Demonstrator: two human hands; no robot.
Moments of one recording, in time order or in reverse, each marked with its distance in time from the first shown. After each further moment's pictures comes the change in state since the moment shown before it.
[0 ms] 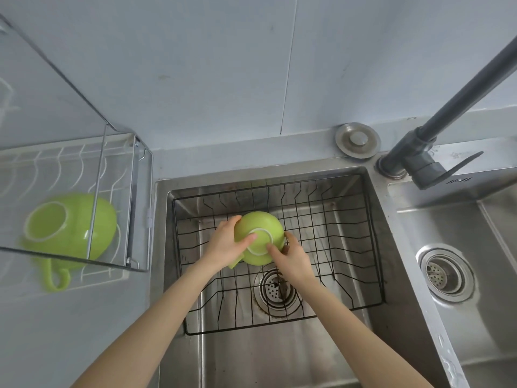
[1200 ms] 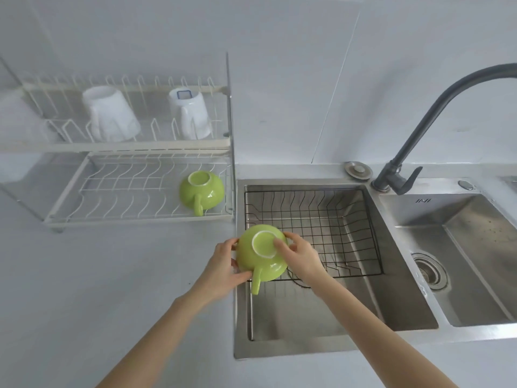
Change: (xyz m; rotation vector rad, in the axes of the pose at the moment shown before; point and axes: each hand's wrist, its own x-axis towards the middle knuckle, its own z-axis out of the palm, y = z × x) left_hand -0.238 -0.091 -0.065 -0.164 0.150 0.246; right_hand -0.217 -0.037 0.066 -0.091 0.062 -0.306
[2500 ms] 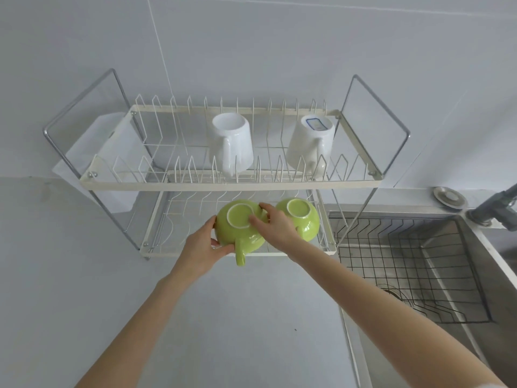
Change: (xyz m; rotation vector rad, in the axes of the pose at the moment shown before) left_hand 0.043 -0.115 -0.224 0.012 0.237 -0.062; right_hand 0.075 -0.195 0.184 -0.159 -0.112 -0.219
